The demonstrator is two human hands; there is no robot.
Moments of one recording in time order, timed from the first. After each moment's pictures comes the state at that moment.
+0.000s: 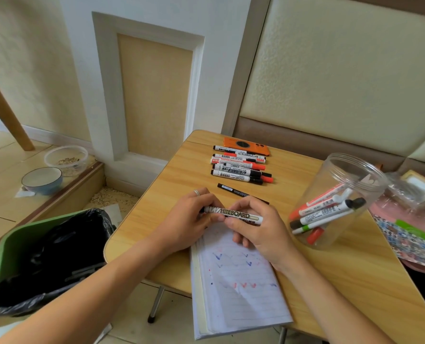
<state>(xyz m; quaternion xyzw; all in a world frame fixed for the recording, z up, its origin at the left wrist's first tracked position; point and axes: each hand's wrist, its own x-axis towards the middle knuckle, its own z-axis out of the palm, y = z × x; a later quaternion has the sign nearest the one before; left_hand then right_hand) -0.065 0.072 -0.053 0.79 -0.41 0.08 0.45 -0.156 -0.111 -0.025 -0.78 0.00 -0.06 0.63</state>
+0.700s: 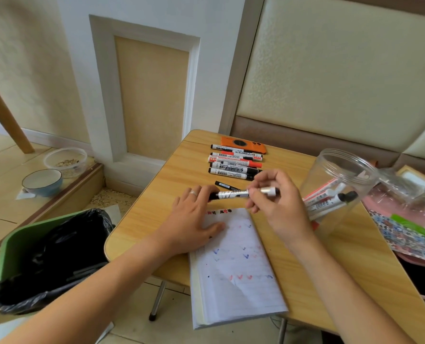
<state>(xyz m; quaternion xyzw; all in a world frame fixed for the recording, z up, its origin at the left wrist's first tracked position) -0.080 0.068 -0.059 0.87 -0.37 0.10 0.31 -0.158 -0.127 0.007 -0.79 0.01 -0.22 0.57</state>
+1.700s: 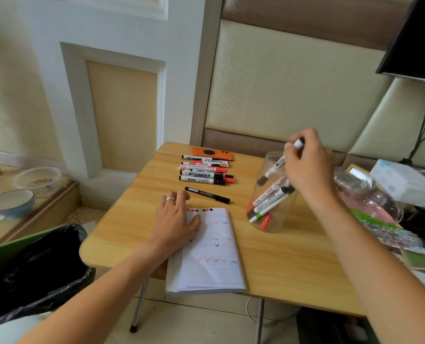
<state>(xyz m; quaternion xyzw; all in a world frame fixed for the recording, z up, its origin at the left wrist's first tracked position) -0.096 0.025 -0.066 0.90 -0.26 0.18 0.31 -0.194 -0.208 0.105 -0.87 0.16 -0.43 0.20</state>
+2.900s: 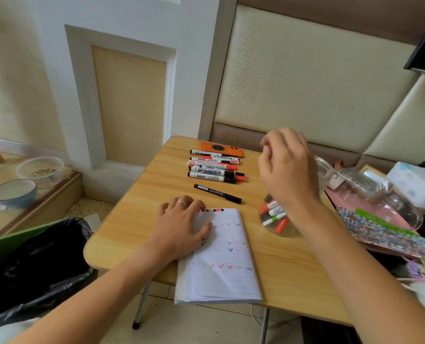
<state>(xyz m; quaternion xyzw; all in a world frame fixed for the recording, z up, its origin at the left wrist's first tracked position) -0.095 0.046 -0.066 0.92 -0.31 0.07 0.23 -0.162 -0.157 0.082 -0.88 -0.01 -0.47 -0.02</state>
